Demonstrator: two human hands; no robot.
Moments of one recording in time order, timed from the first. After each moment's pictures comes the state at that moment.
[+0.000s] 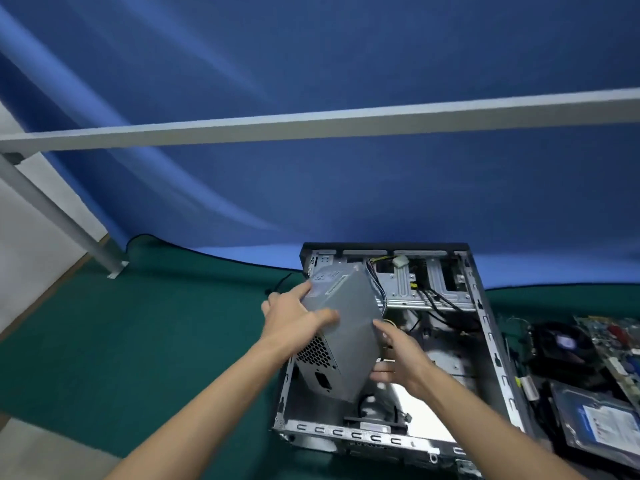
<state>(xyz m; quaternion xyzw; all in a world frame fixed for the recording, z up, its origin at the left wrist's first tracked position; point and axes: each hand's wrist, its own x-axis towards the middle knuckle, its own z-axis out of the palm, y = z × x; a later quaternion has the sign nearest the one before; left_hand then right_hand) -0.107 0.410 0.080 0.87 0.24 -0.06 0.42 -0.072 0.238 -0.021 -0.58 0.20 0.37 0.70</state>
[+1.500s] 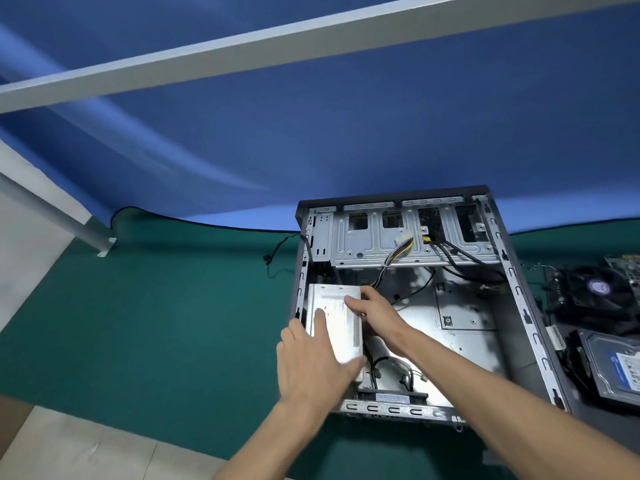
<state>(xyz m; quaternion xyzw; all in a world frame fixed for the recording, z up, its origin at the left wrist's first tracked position) -0.156 0.388 -0.012 0.98 0.17 -0.11 0.00 -0.059 0.287 -0.067 -0.66 0.06 0.34 0.66</state>
